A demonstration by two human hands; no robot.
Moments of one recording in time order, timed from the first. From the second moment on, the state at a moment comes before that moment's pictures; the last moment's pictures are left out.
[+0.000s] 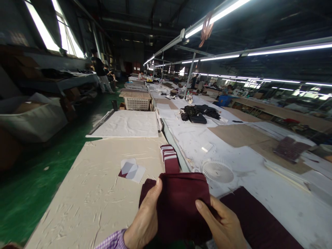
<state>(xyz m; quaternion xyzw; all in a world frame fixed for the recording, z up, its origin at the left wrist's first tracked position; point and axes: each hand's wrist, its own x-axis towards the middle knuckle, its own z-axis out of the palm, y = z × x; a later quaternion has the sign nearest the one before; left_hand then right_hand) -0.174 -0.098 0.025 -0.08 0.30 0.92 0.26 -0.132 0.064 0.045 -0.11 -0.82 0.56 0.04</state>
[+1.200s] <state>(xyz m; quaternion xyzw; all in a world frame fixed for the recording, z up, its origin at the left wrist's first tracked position) -0.178 -0.096 0.010 0.01 0.33 0.91 0.26 -0.139 0.068 0.037 -0.12 -0.80 0.59 0.05</state>
